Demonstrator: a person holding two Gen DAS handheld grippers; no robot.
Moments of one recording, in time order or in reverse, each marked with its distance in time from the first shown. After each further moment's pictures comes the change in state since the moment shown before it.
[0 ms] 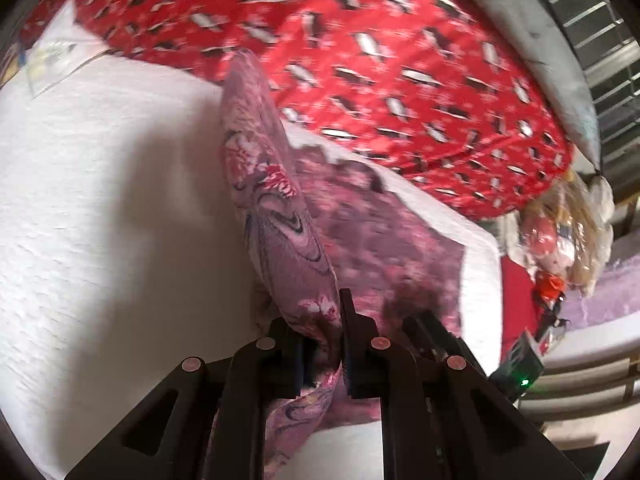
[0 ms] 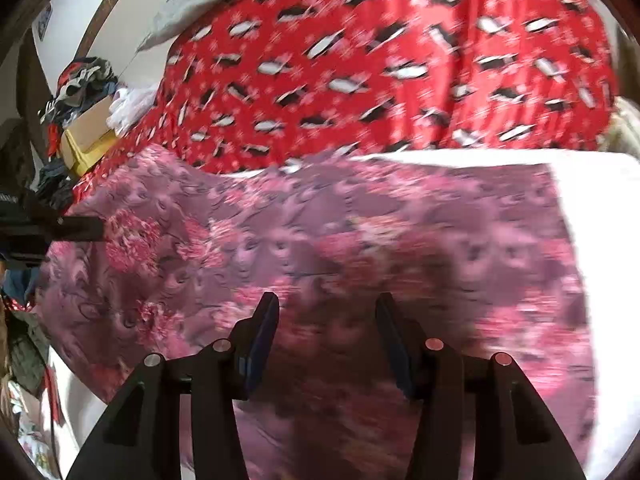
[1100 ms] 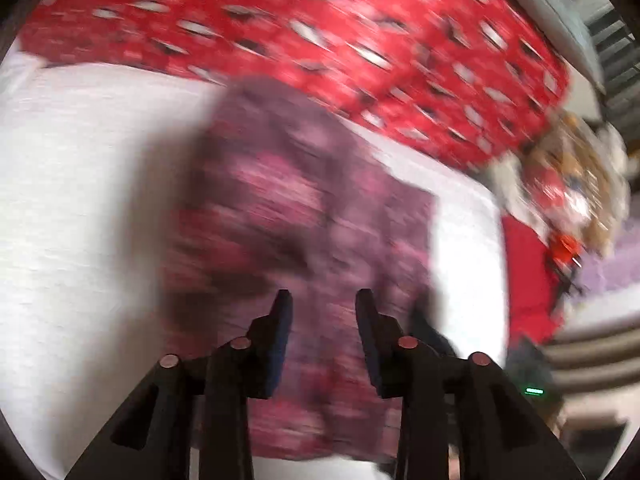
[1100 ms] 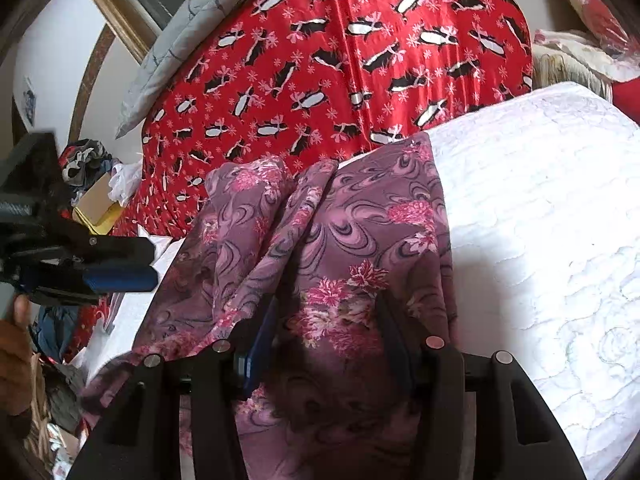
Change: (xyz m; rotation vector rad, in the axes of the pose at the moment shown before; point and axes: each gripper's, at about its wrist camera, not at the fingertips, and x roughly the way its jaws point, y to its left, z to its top) left arm 0.141 -0.103 0.004 0.054 0.044 0.118; right arm -0.034 -0.098 -0.032 0.252 -0.072 0.130
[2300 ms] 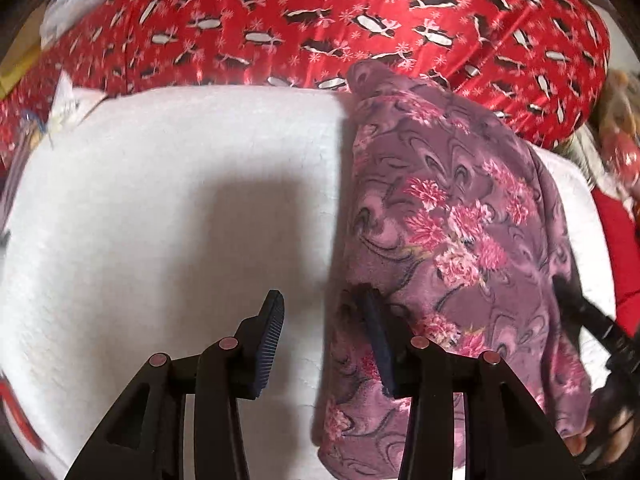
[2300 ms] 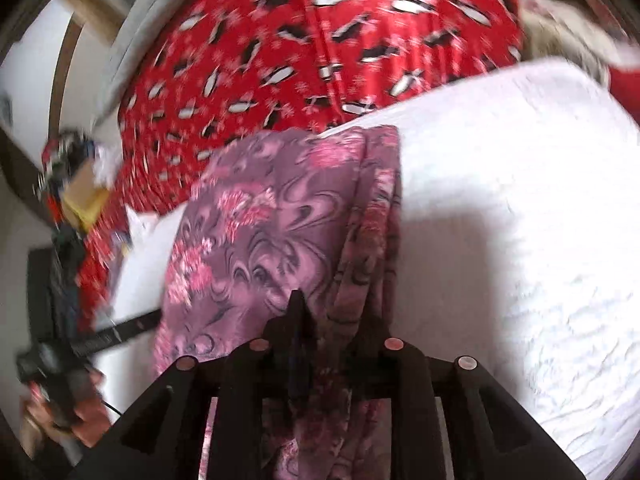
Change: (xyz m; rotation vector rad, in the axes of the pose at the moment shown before) left arm 0.024 0.020 -0.059 0.145 -0.102 0.312; right arm -0.014 -0.023 0.034 0.048 0.165 -0.026
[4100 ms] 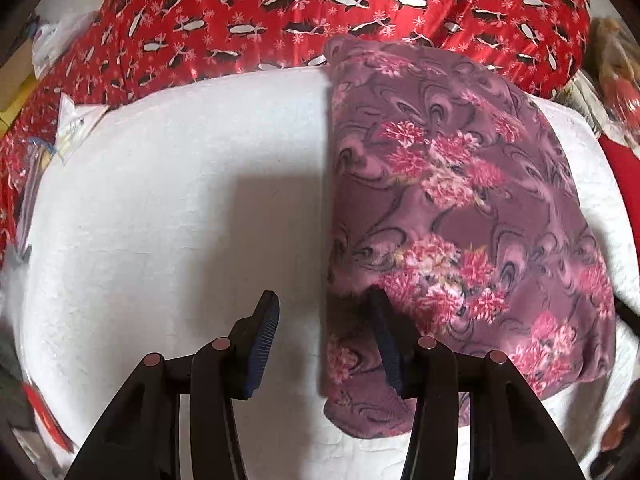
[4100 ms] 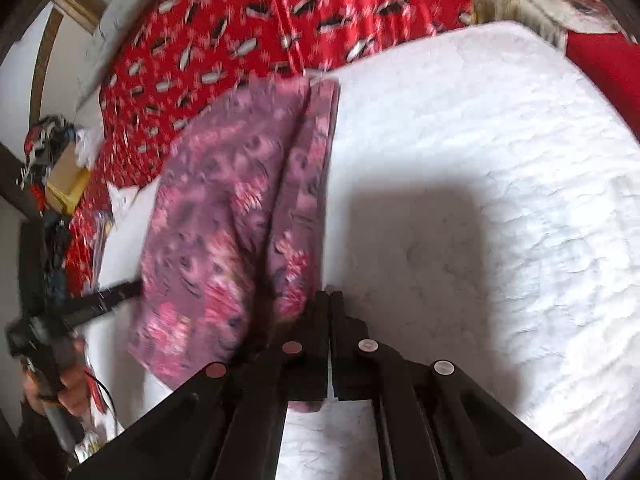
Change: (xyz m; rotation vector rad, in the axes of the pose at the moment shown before) left arm -0.018 -0.023 -0.042 0.106 0.045 0.094; right arm -0.030 -0.025 -0.032 0.005 0.036 -0.063
